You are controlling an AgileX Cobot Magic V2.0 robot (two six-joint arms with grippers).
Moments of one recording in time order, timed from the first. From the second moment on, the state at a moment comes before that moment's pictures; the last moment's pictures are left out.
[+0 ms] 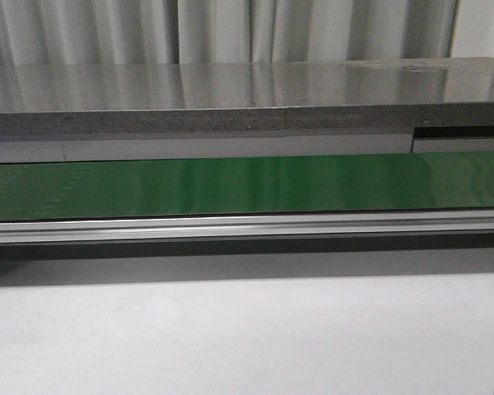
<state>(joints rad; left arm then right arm) -0.04 0.31 -0.24 -0.09 0.17 0.19 -0.45 1.86 -1.41 0.13 0.71 -0.11</state>
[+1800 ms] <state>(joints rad) -0.04 0.31 -0.24 -0.09 0.17 0.19 -0.09 0.37 -0.39 0.16 0.23 -0.11</state>
